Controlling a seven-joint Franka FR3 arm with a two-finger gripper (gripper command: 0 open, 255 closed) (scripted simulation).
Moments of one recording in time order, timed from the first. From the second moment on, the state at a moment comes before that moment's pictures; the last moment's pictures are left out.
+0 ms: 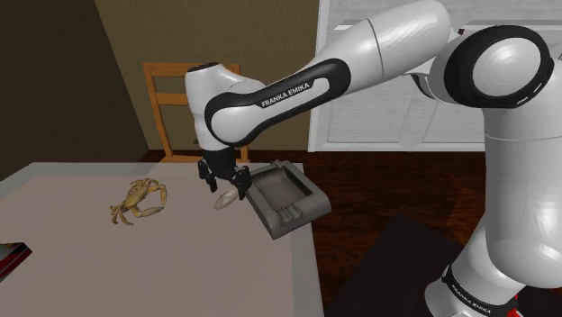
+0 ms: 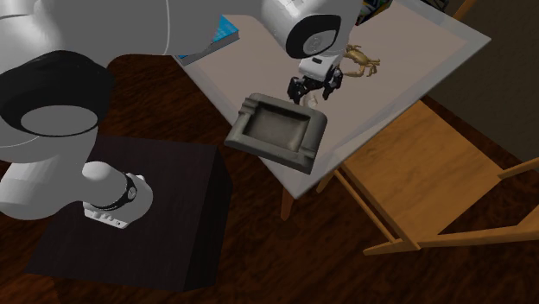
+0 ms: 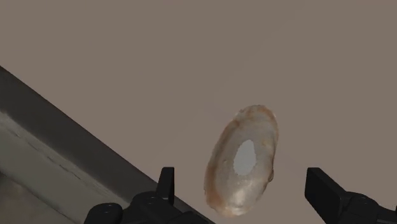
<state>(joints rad) 0.02 0.42 0.54 -1.64 -0.22 1.96 1.79</state>
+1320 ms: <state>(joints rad) 0.02 0.43 0.54 -1.65 -0.22 1.99 1.79</state>
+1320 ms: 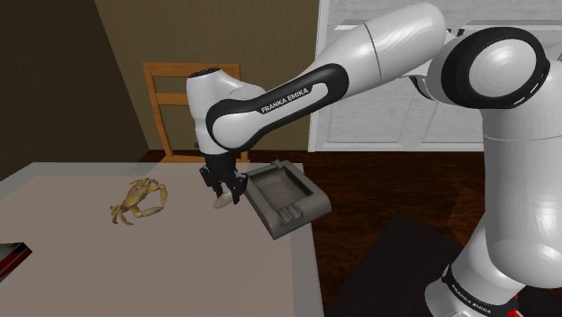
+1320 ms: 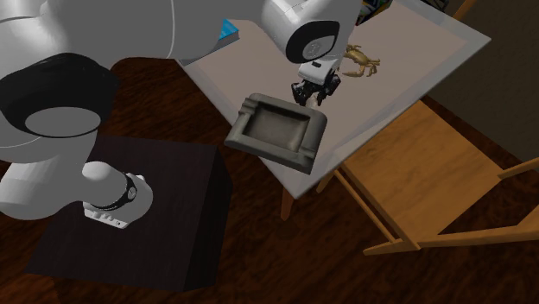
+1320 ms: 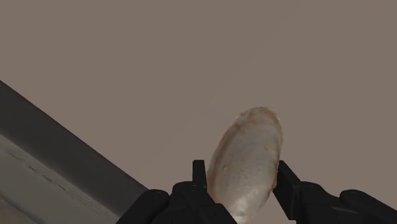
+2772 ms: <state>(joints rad) 0.03 0.38 0.56 -1.44 -0.19 1.73 1.76</state>
